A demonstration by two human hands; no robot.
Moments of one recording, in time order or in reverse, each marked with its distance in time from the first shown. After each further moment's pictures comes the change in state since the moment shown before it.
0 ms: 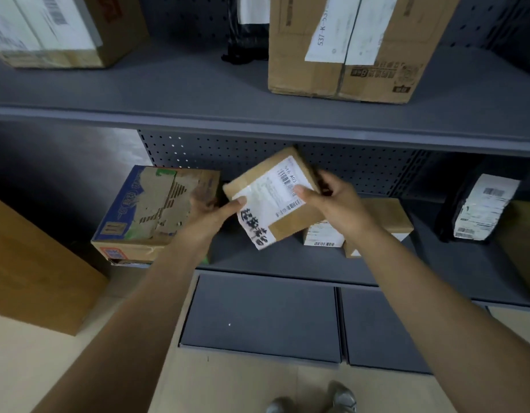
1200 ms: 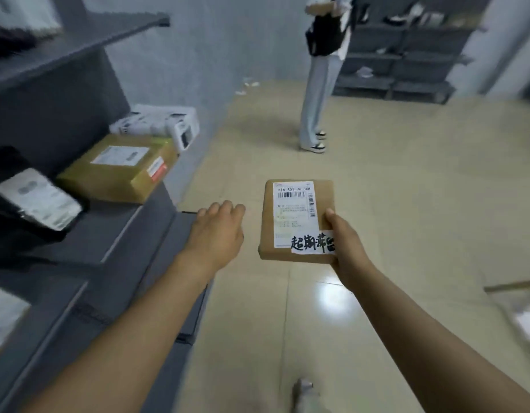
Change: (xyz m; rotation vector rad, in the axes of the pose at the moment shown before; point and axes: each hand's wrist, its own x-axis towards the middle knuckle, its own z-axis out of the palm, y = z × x) left_hand -0.349 -0.134 0.350 1.251 -1.288 1.750; right_hand -0.557 0.120 -0.107 0.646 1.738 0.305
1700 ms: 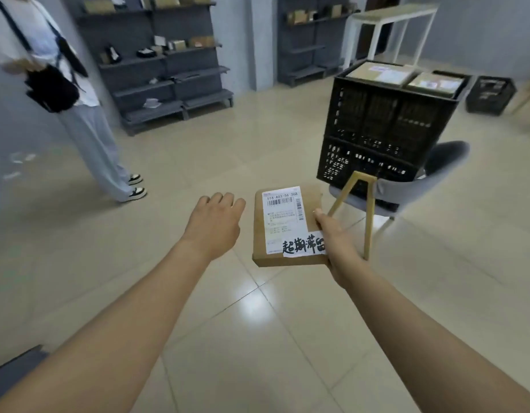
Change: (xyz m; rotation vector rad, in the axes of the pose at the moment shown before) left_hand 0.158 0.519 -0.012 0.104 0.240 0.832; right_hand -0.055 -0.046 -0.478 0.200 0.638 -0.063
